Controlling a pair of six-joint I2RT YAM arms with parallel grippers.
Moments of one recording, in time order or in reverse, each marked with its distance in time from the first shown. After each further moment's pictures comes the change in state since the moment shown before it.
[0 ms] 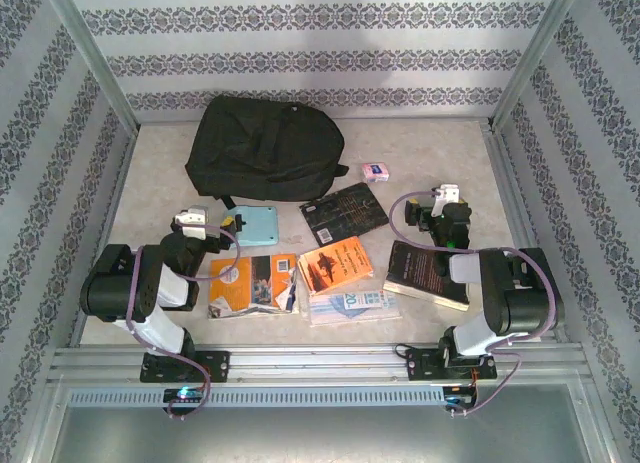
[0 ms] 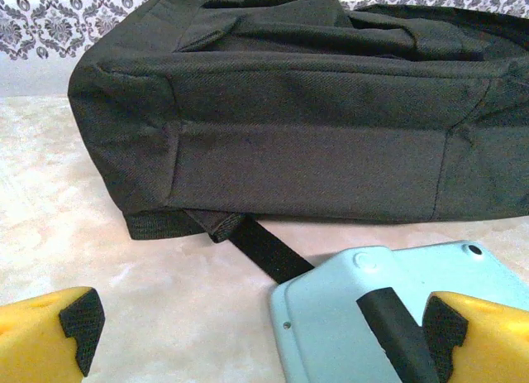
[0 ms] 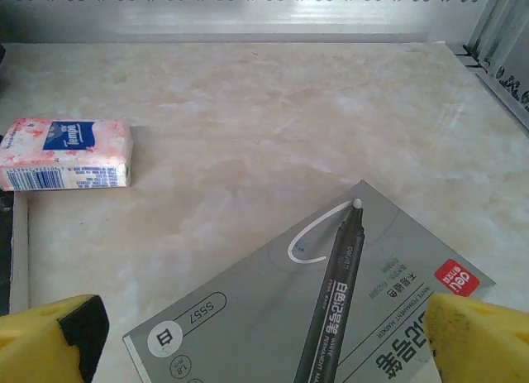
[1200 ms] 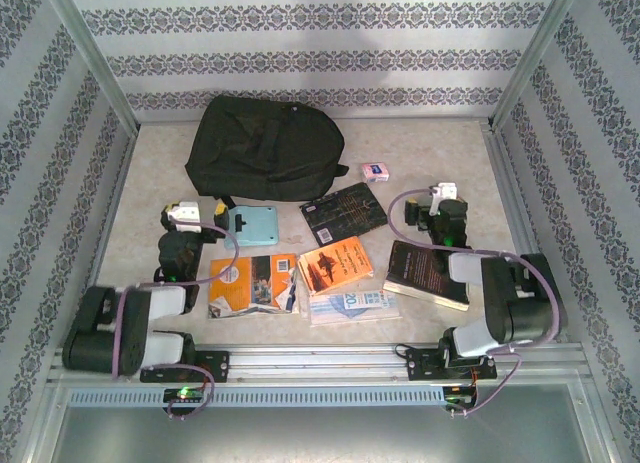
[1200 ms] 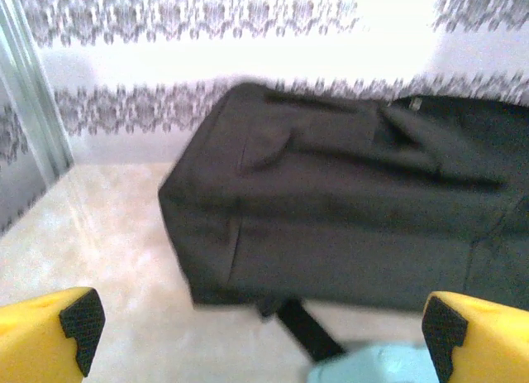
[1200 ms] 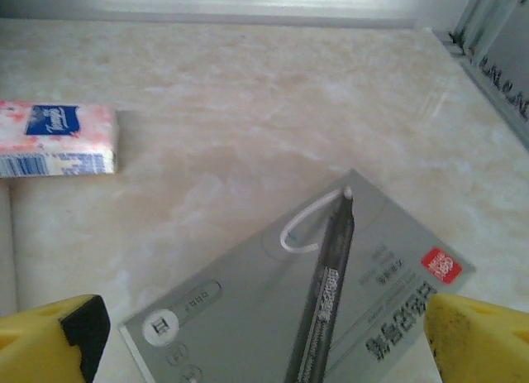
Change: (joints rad) left arm -0.098 -0.384 0.041 -0.273 -0.250 0.003; right arm 0.068 -0.084 0.077 -0.220 0.104 -0.013
